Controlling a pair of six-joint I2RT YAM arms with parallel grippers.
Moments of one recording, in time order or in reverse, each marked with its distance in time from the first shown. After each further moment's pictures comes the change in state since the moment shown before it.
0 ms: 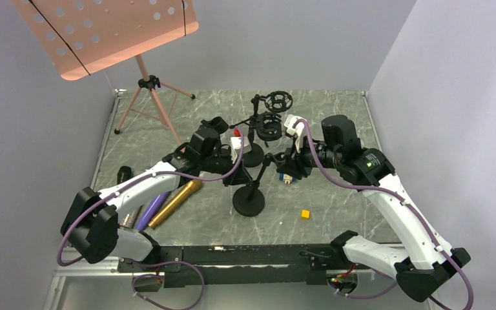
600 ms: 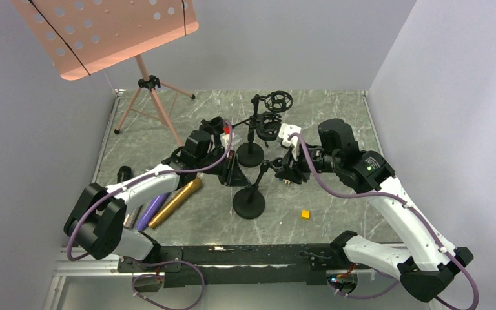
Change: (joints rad) left arm 0.066 0.035 -0.116 0.167 0.101 -0.438; right arm 0.084 -0.015 0.001 -0.024 0.008 -0.139
